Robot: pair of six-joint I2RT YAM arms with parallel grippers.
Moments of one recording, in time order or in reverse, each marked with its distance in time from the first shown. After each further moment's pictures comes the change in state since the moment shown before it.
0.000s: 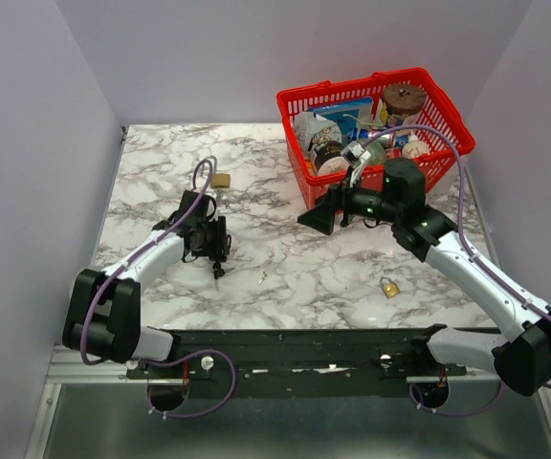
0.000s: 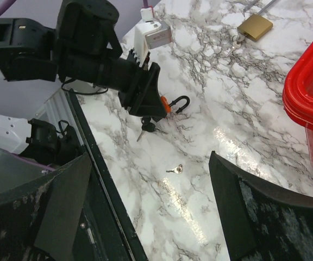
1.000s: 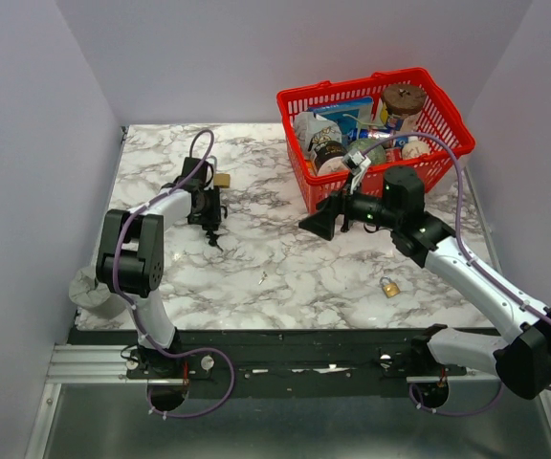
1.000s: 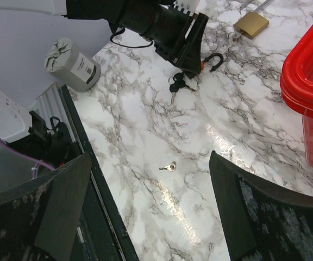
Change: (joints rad) left arm 0.135 0.479 0.404 0.020 -0.096 0.080; right arm -0.006 -0.031 -0.087 0.070 0.001 -0.023
